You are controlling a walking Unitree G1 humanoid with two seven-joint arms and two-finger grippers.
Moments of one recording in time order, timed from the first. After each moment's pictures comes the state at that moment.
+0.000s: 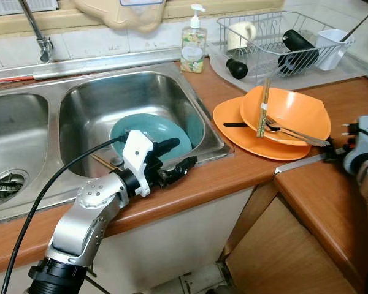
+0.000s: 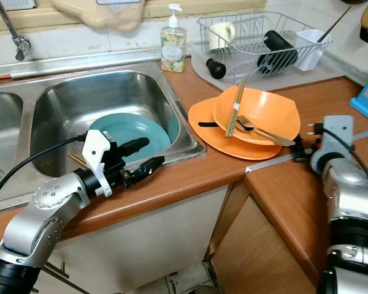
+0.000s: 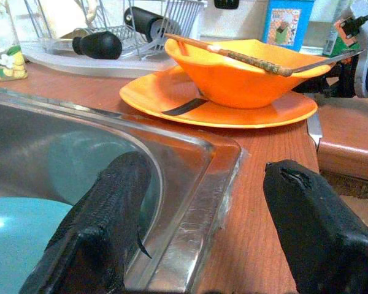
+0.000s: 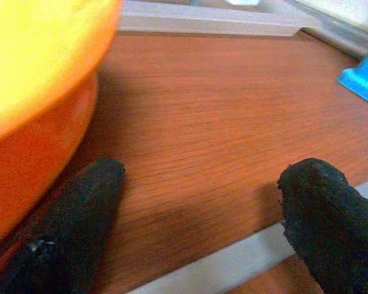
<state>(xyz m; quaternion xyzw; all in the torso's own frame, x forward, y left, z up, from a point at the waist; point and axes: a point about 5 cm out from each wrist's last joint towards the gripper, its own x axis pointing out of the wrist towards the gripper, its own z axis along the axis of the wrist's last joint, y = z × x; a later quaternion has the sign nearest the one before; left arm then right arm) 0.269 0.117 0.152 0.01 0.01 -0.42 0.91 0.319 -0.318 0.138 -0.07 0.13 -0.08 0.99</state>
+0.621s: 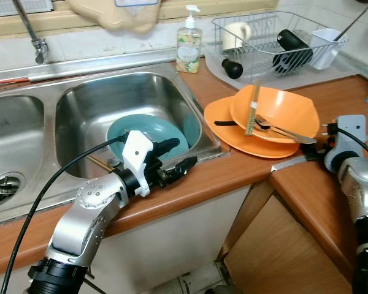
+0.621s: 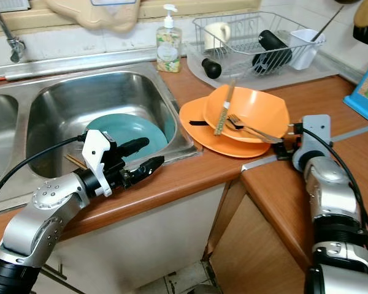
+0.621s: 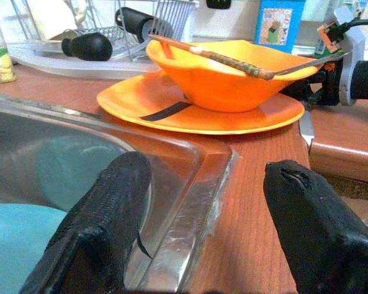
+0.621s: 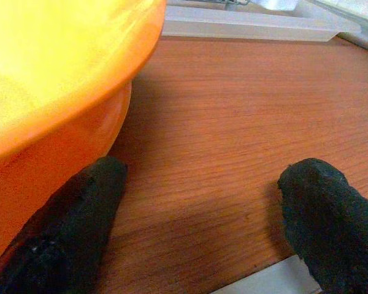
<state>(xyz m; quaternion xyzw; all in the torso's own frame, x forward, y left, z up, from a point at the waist) 0.269 0.117 0.152 0.01 0.01 -0.42 0.91 0.331 -0.288 0.132 -0.06 0.12 -0.03 0.99</state>
